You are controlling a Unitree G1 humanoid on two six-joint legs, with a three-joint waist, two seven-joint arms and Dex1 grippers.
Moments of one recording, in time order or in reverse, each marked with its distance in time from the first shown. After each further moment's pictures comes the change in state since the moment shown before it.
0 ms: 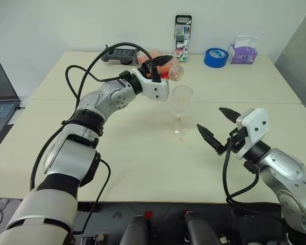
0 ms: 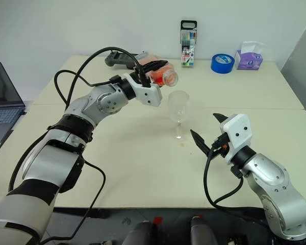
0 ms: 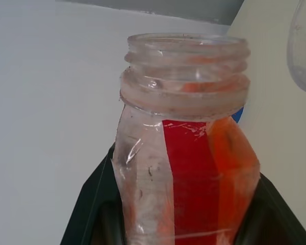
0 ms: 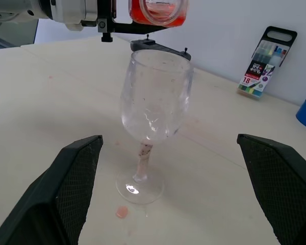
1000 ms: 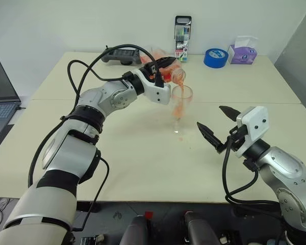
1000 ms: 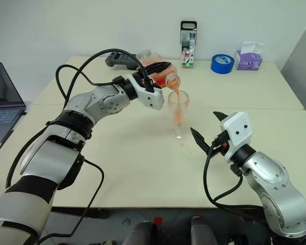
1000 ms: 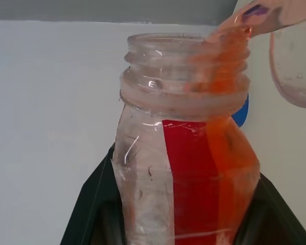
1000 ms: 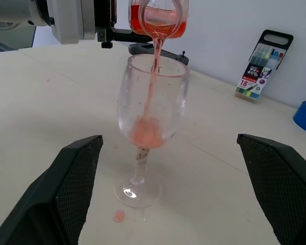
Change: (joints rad) left arm -0.038 0.004 -0.077 0.044 0.083 -0.024 0.102; right arm -0.018 0.004 0.001 0.012 -0.003 0.000 -0.004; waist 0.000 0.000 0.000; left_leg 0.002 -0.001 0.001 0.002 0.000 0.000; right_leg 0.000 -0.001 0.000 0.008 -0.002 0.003
